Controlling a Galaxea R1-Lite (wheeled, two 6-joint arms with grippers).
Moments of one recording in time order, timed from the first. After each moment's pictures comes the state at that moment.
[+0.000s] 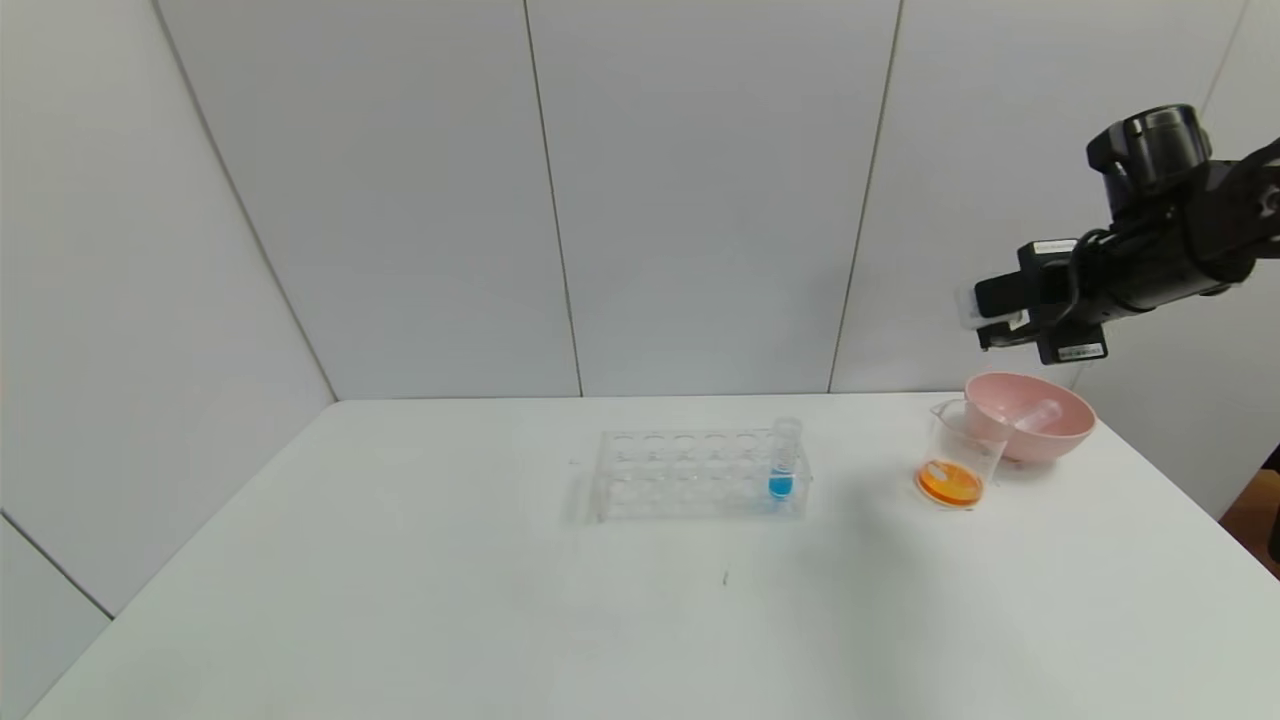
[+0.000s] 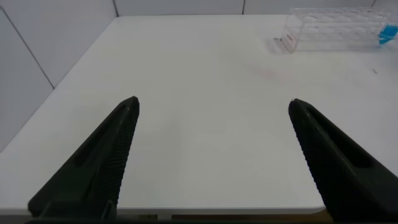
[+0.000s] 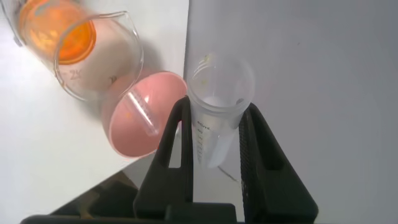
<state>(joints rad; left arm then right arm) 0.00 0.00 0.00 0.02 0.00 -0.02 0.04 2.05 -1.98 0.60 0.03 -1.60</state>
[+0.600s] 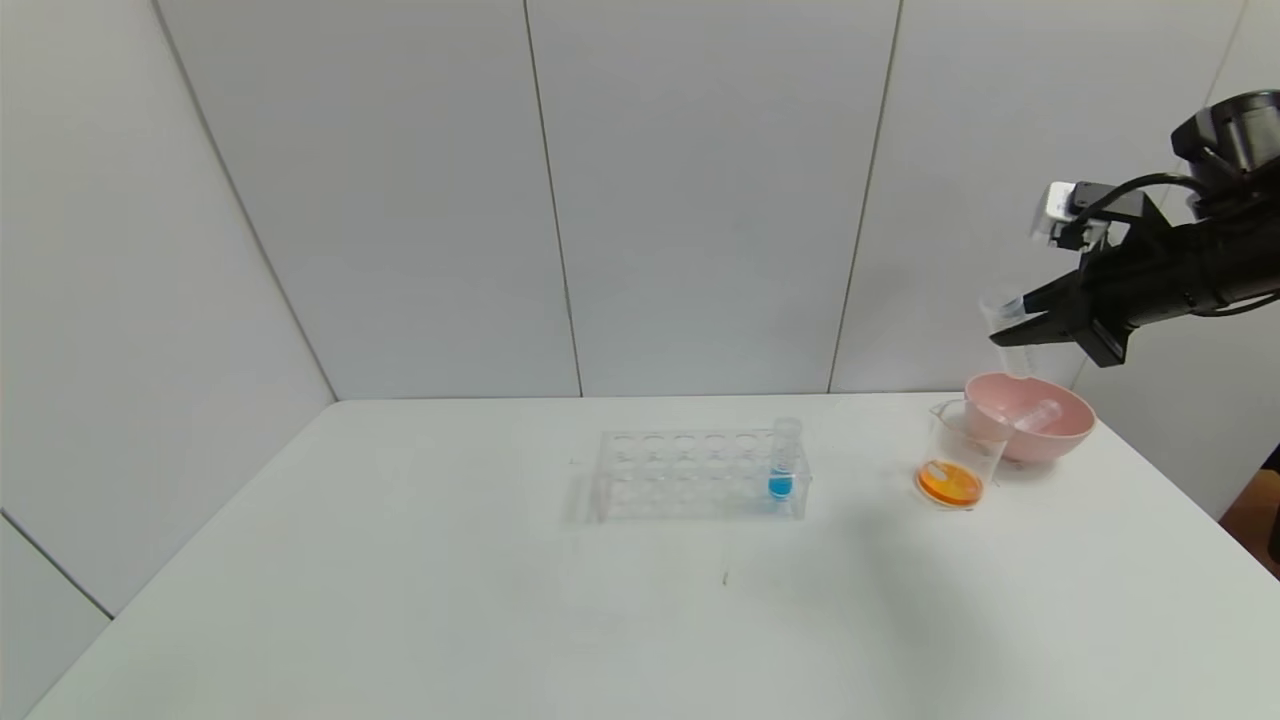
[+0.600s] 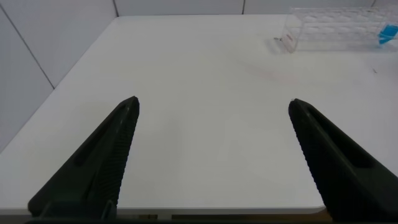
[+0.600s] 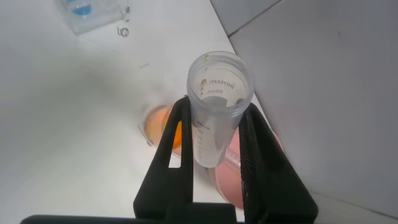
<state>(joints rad) 0.00 0.00 0.00 0.02 0.00 -0.02 -0.07 1.99 -1.96 0.70 0.50 -1.01</state>
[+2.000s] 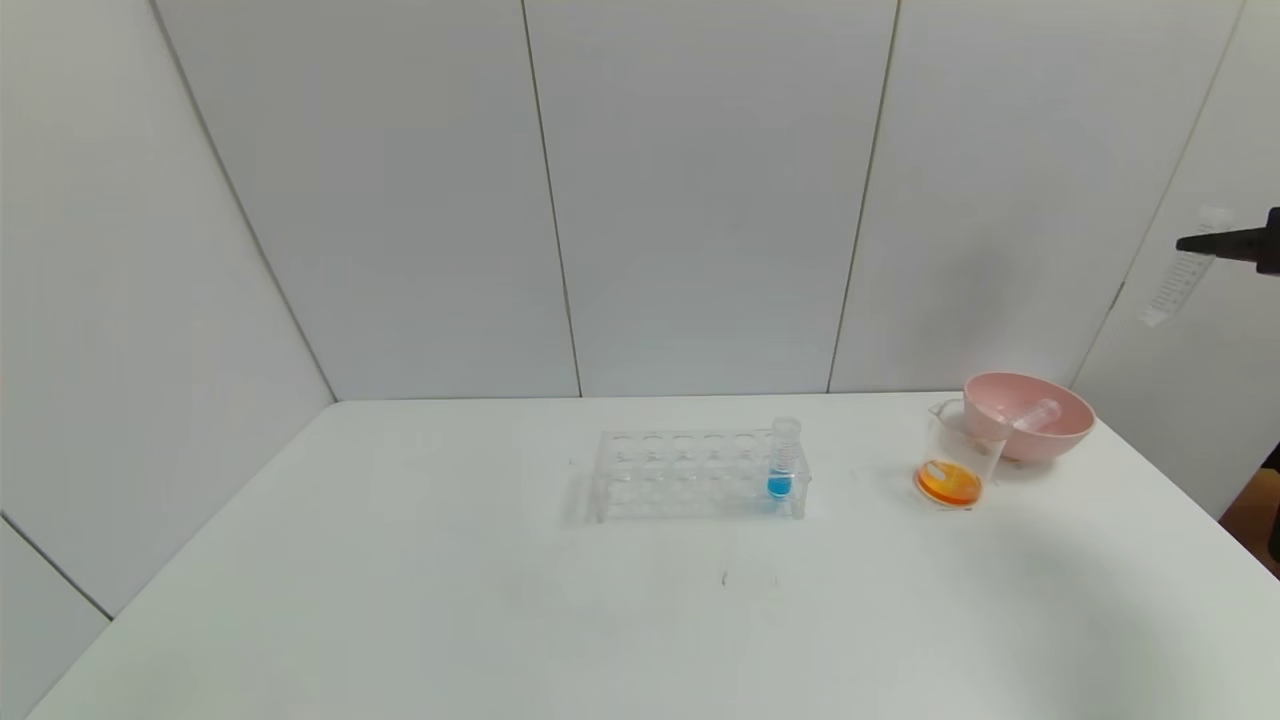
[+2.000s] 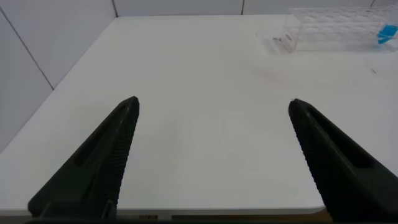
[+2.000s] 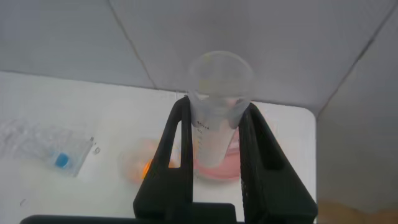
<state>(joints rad) 0.00 0.00 0.00 0.02 0.00 -0.02 -0.47 1.98 -1.87 0.24 0.71 -0.07</state>
